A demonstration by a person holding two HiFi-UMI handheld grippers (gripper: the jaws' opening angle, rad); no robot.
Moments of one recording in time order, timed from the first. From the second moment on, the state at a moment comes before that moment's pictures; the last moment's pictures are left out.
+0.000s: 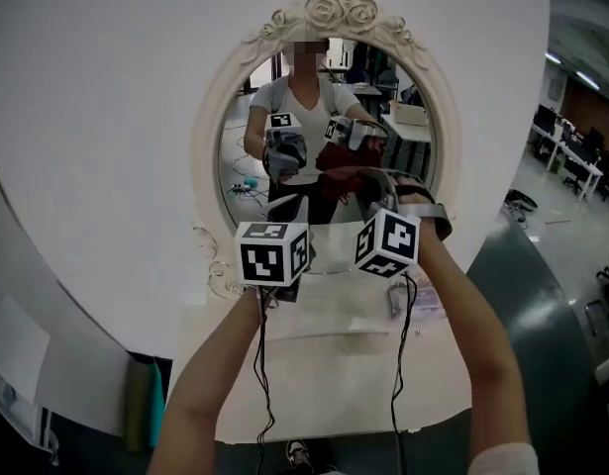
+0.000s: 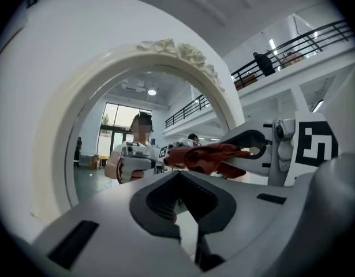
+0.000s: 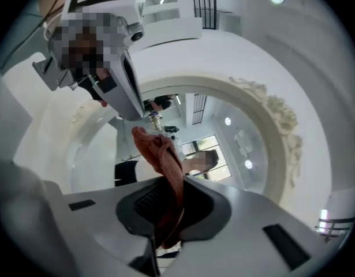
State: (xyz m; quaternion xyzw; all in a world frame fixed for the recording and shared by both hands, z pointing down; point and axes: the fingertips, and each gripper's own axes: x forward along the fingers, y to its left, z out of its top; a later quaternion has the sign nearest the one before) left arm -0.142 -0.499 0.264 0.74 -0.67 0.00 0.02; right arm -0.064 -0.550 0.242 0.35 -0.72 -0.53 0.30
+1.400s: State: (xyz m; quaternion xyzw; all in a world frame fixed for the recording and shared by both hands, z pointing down) left arm -0.069 -0.543 0.221 0.76 -0.65 0.01 0.00; right arm -0.003 -0.588 0.159 0.45 -0.59 -0.61 0.30
